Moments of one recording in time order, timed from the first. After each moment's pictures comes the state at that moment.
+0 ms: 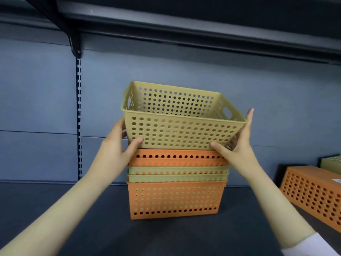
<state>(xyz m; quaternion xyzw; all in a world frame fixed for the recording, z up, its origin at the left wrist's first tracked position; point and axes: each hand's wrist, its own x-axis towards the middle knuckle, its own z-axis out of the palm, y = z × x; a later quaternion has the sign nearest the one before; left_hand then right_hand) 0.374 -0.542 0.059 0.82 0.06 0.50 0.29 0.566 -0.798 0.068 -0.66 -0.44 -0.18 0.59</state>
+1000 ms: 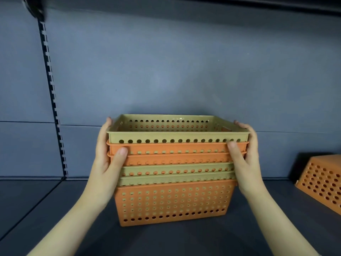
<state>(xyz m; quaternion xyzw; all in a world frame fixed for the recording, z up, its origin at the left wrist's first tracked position) 0.422 -0.529 -0.009 0.71 -0.04 0.47 0.53 0.608 -0.769 0.001 -0.55 -0.41 -0.14 0.71</state>
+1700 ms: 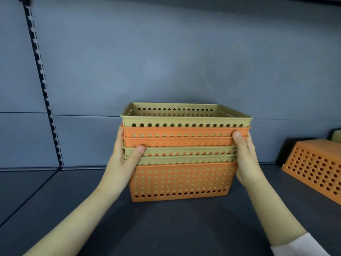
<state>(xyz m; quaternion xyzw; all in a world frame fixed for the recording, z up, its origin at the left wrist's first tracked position) 0.445 -0.545 -0.033 0.75 0.01 0.41 0.52 0.606 -0.790 -0.007 -0.57 -0.30 -0.02 0.76</state>
